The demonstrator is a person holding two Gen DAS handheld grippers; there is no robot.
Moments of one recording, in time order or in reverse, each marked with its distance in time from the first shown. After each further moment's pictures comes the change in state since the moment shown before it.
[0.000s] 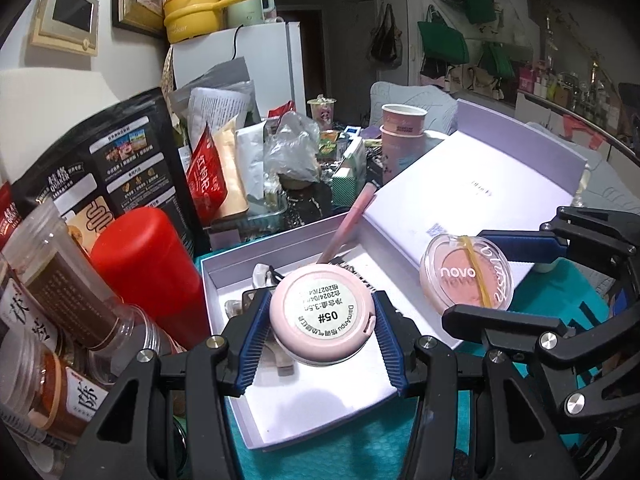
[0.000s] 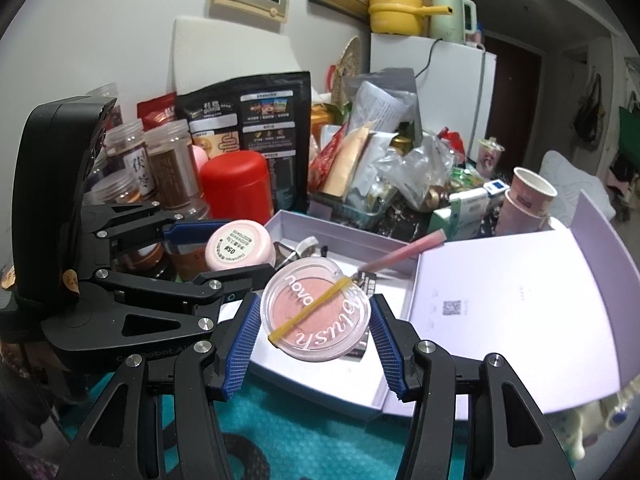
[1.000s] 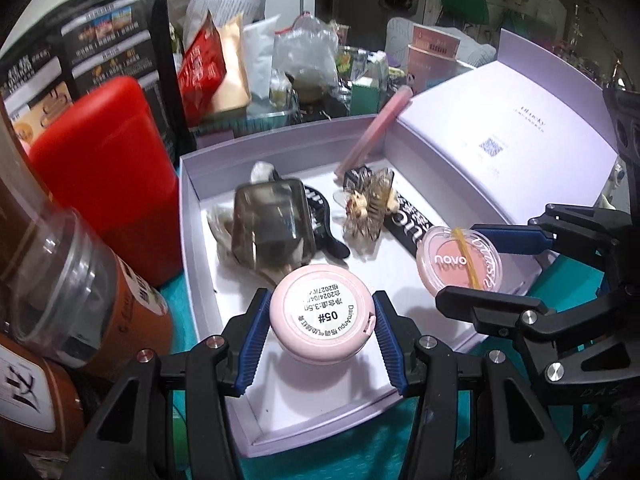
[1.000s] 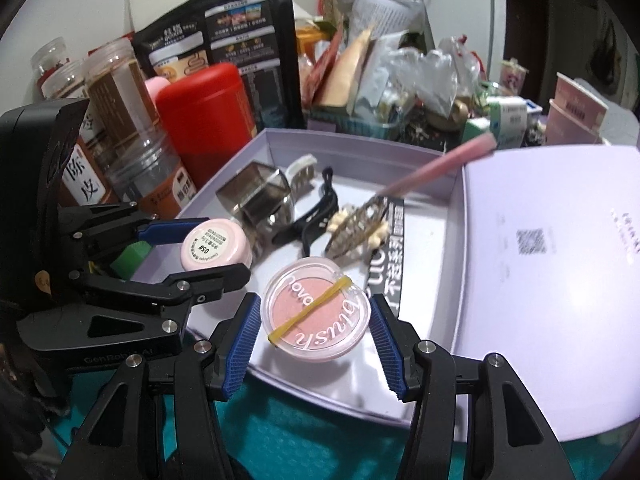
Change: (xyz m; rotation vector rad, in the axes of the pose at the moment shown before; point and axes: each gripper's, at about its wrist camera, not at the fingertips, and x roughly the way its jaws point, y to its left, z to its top) left arm 0.071 0.027 -0.046 -0.075 0.226 -0.058; right arm 0.091 -0.014 -0.036 0.085 0.209 0.067
